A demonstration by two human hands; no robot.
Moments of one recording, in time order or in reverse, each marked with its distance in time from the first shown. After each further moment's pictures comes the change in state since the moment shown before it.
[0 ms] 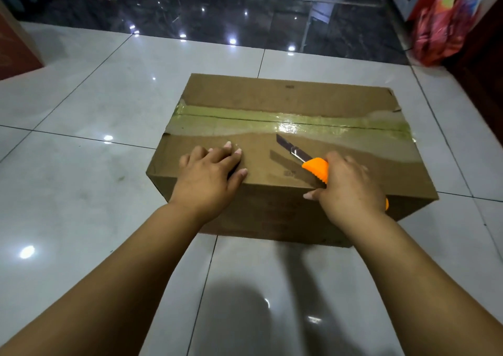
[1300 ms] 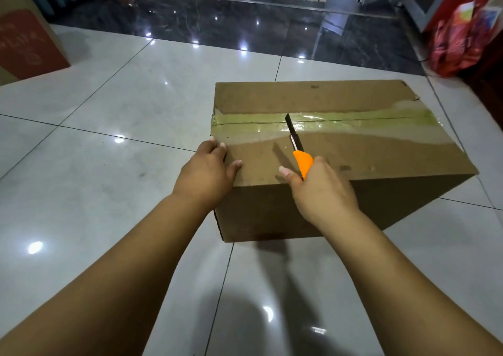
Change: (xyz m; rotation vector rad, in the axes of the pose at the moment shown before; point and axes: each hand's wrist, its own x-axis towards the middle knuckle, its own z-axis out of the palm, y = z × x) left_hand -0.011 -0.035 -0.014 -0.195 0.033 -0.251; right_hand -0.023 -0.076 0.019 0.284 -0.076 0.092
